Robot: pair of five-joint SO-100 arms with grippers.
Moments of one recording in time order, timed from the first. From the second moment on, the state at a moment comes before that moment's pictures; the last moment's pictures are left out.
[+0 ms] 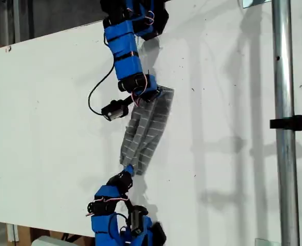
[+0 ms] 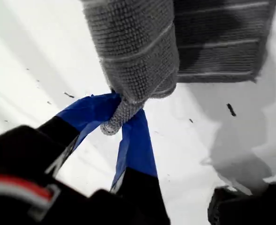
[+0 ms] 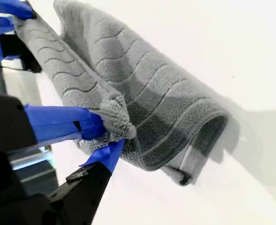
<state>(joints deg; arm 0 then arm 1) -17.6 112.3 114.7 64.5 -20.8 -8.1 82.1 86.6 91.1 65.0</state>
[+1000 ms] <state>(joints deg) -29.1 99.6 104.1 46.1 -14.1 13.7 120.9 115.8 79.0 58.0</state>
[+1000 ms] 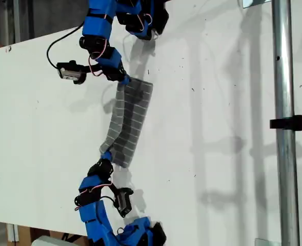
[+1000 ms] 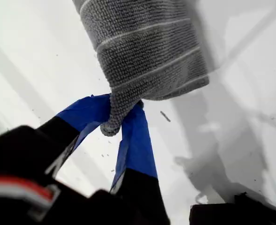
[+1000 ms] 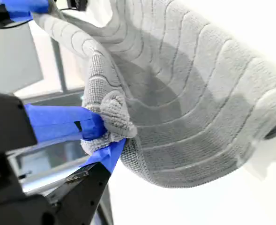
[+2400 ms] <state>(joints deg) -19.7 161.6 144.7 53.5 -37.0 -1.1 161.2 145.4 88.2 85.9</state>
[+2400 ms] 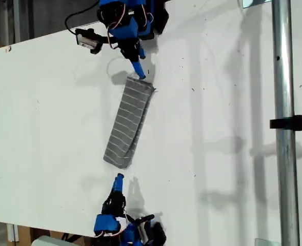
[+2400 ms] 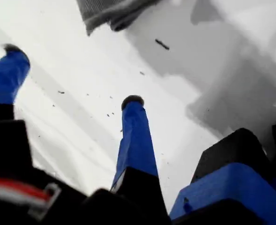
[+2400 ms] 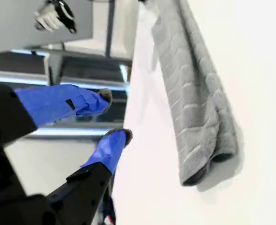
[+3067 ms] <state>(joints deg) 1.1 198.7 176.6 59.4 -52.6 13.7 117.9 147.7 51.4 81.4</state>
